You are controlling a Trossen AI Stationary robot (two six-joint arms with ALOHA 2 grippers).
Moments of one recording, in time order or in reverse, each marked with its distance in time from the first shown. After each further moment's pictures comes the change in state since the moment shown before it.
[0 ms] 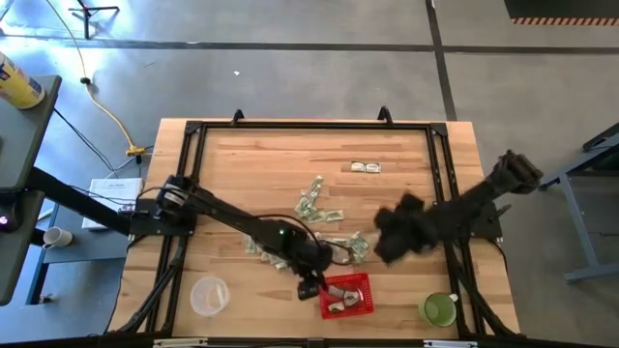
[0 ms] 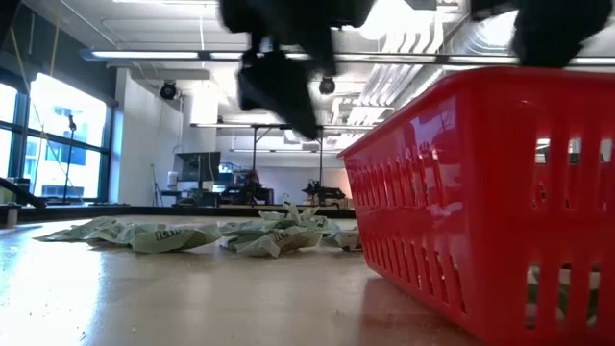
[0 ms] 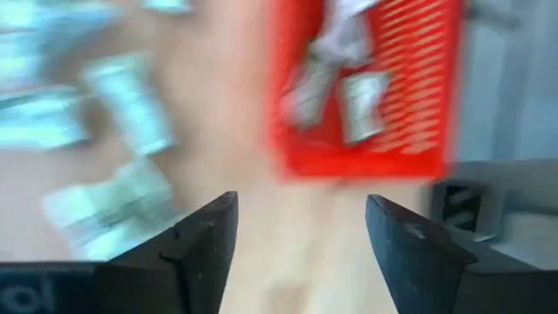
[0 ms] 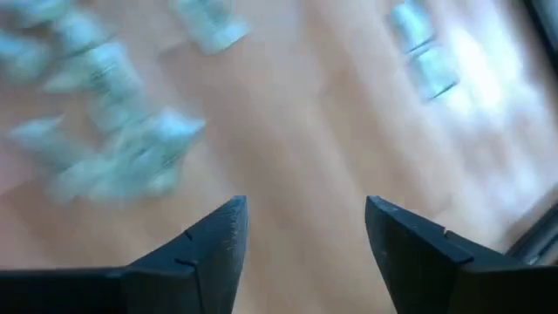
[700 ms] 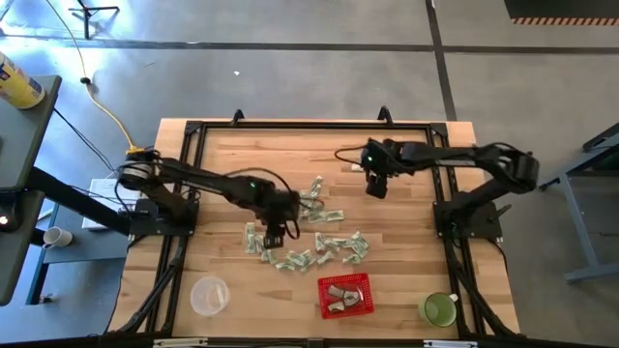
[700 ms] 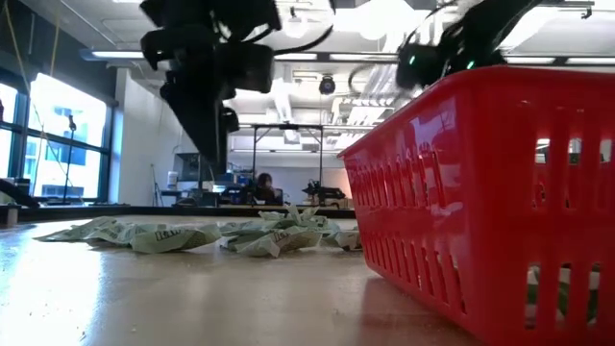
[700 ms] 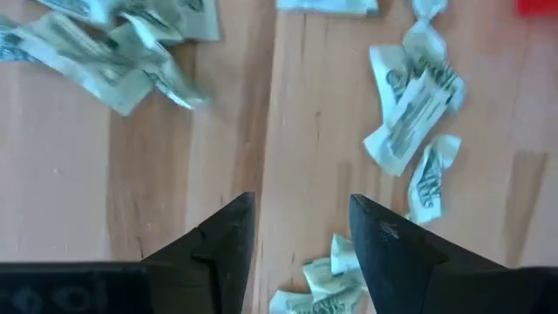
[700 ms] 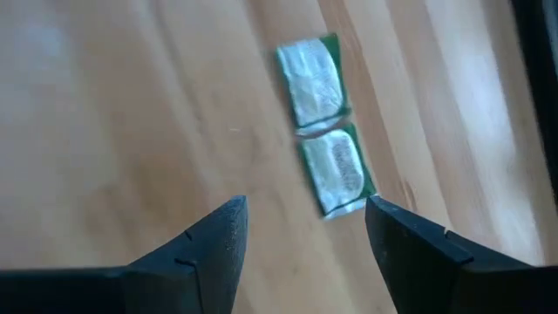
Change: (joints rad) left arm 0.288 -0.362 -0.489 -0.003 0.007 0.408; right arm -0.851 0.036 -0.250 0.611 -0.284 -1.031
